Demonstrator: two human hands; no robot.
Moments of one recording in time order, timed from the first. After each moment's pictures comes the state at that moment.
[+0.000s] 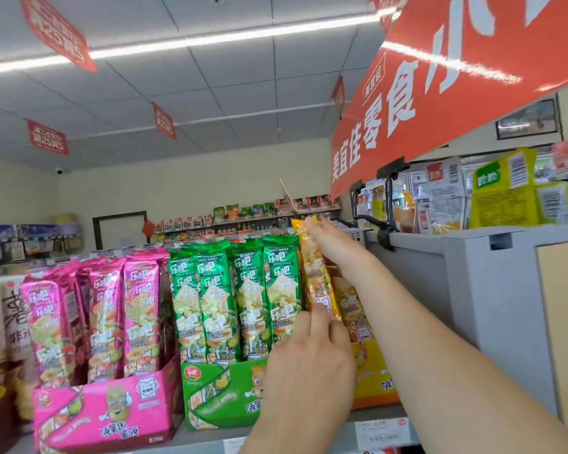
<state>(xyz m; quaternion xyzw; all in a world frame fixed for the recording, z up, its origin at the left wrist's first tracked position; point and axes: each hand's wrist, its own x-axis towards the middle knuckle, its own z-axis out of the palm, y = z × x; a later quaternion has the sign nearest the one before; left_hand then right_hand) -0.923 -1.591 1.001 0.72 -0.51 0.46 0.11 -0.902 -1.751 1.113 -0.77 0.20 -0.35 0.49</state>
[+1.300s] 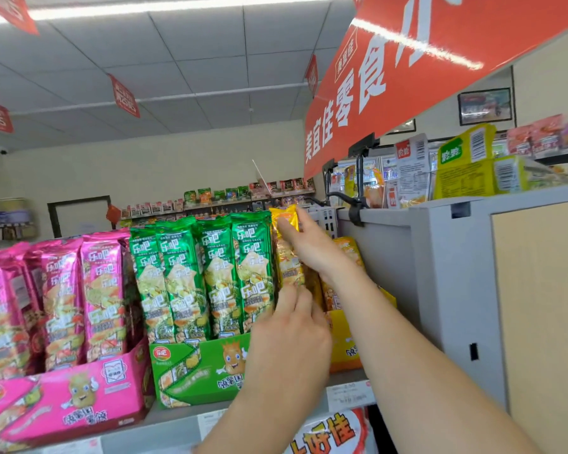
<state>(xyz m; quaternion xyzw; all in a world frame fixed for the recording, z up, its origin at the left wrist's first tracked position) -0.929 -1.591 1.001 0.72 -0.50 0.47 0.03 -0.916 -1.740 1.073 -0.79 0.15 -0.39 0.45</state>
